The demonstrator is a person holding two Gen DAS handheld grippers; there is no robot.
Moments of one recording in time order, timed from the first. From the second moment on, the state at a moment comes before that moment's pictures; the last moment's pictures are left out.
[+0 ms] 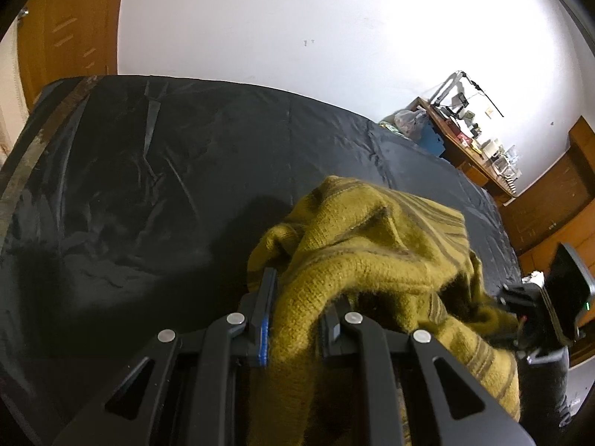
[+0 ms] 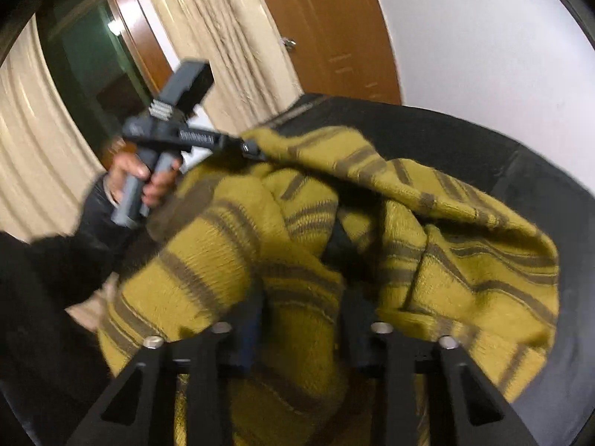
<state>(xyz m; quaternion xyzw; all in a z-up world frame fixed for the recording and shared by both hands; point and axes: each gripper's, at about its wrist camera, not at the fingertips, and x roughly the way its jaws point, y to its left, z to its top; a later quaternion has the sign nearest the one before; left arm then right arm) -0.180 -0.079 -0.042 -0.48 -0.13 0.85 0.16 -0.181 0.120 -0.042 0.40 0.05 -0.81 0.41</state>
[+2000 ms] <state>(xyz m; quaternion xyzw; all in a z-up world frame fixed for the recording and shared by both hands) 0.027 -0.170 0.183 -0.05 -0.23 0.96 0.11 0.118 0.141 0.181 -0.16 0.17 -0.95 -0.21</state>
